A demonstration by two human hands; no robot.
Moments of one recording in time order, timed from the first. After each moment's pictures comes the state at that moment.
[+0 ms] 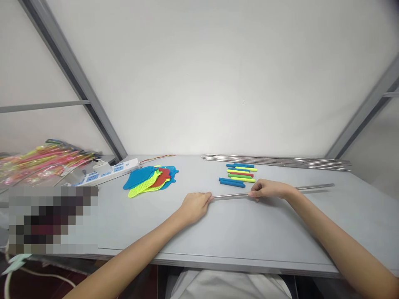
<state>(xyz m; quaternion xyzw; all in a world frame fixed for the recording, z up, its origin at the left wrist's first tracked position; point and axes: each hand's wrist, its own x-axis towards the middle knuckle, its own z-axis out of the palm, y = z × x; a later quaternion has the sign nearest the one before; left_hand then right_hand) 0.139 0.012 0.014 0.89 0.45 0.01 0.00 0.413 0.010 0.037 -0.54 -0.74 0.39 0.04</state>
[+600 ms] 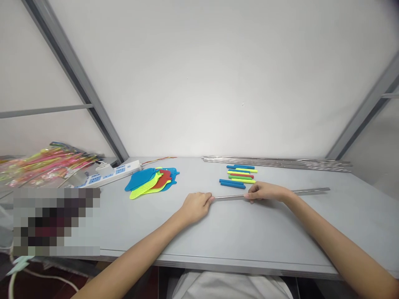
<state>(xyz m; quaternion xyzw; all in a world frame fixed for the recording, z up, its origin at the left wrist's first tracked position) 0.138 0.017 0.012 0.90 0.44 0.04 0.01 0.404 0.009 0.032 -0.54 -0.73 0.42 0.07</state>
